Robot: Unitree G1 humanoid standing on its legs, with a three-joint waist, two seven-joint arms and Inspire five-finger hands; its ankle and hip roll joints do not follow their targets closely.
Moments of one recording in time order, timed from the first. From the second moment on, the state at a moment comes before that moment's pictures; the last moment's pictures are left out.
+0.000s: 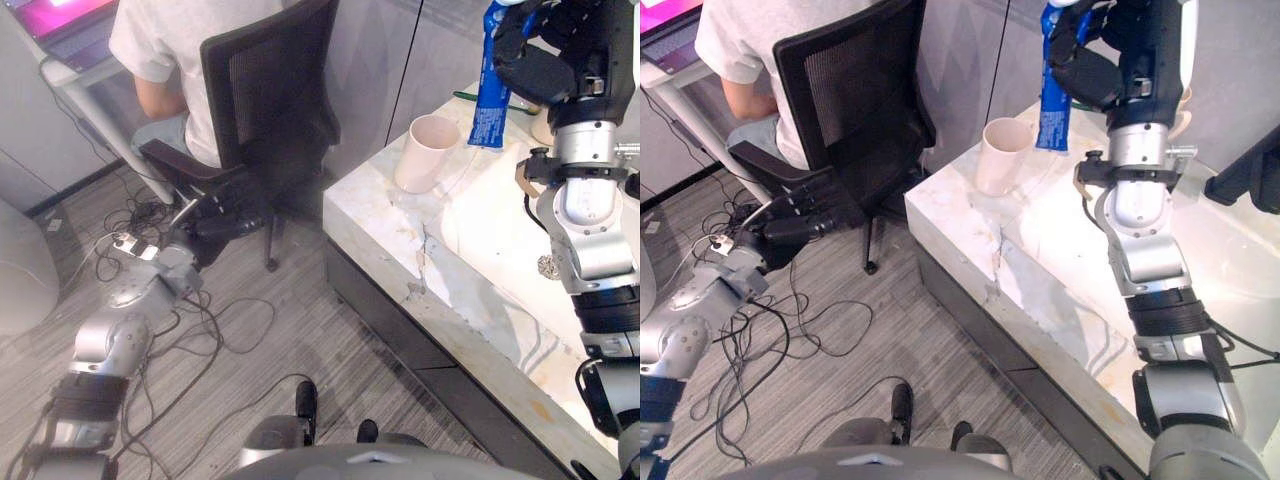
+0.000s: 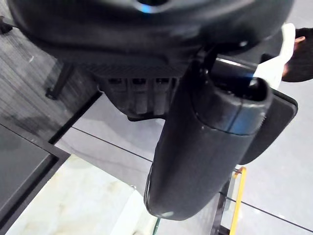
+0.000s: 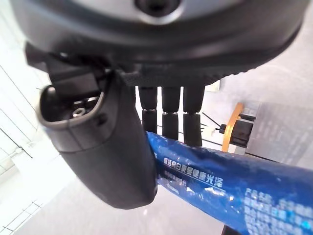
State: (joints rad) left arm -0.12 0.63 0.03 -0.07 -0.89 0.33 -0.07; right arm -0.59 -0.75 0.09 0.08 0.32 -0.30 -0.34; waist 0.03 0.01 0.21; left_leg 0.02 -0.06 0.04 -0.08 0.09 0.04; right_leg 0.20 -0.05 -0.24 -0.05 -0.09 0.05
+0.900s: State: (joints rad) left arm -0.04 0.54 0.04 -0.07 -0.89 0.33 -0.06; right arm -0.56 -0.75 0.07 0.10 0.33 -0.32 -0.32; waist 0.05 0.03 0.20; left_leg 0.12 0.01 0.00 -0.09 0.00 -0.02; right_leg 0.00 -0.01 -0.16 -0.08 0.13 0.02
